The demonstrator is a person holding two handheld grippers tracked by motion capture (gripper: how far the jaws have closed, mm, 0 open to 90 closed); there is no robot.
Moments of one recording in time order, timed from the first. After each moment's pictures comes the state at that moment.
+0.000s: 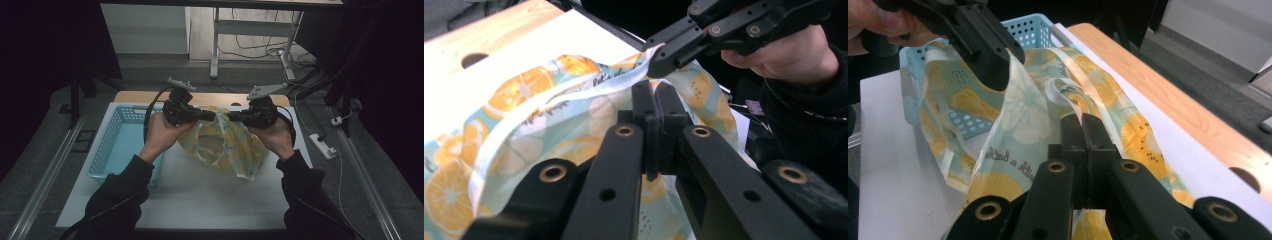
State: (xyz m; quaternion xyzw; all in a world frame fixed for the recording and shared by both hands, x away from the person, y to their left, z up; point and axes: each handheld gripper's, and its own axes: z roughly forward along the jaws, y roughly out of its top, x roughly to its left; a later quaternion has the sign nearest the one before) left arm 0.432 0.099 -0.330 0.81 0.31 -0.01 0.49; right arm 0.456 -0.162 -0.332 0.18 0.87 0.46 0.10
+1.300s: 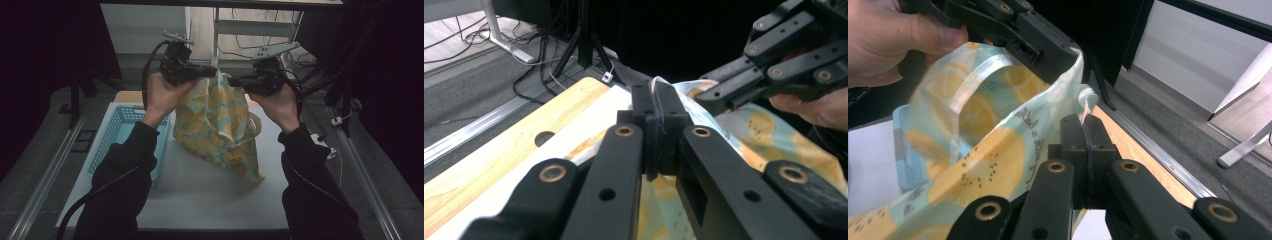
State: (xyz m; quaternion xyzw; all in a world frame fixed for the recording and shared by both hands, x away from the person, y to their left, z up) left arm 0.462 0.107 -0.248 0.78 0.32 0.08 0.52; right arm 0.466 -0.147 -0.242 0.17 0.84 0.49 0.15
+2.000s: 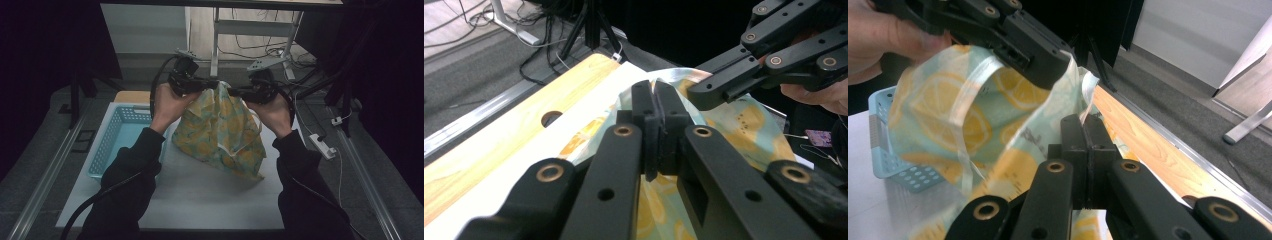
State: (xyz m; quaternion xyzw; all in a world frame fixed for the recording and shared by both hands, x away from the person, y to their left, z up) left arm 0.478 0.093 -0.292 0.81 0.33 0.08 0.49; right arm 0.487 -0.148 -0.287 0.20 0.85 0.47 0.14
